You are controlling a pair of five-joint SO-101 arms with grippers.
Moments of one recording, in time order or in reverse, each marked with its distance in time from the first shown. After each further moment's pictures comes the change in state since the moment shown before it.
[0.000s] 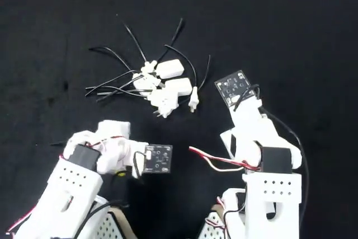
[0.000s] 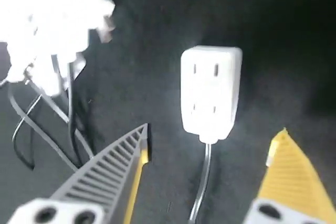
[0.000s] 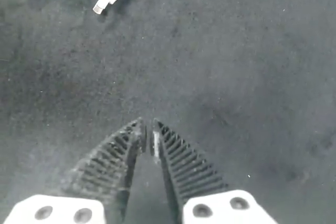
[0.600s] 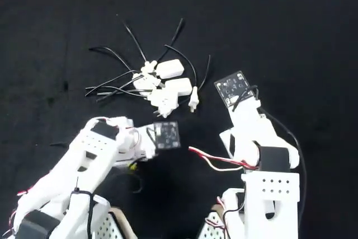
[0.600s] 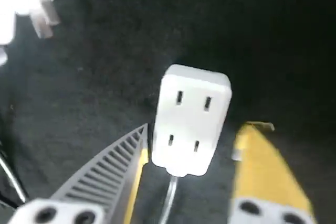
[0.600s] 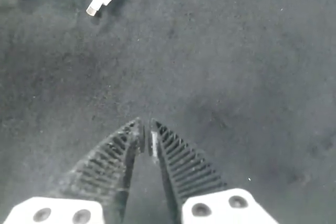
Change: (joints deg) left arm 0.8 28.4 -9.3 -4.5 17.8; right arm 0.0 0.0 2.7 -3.2 0.0
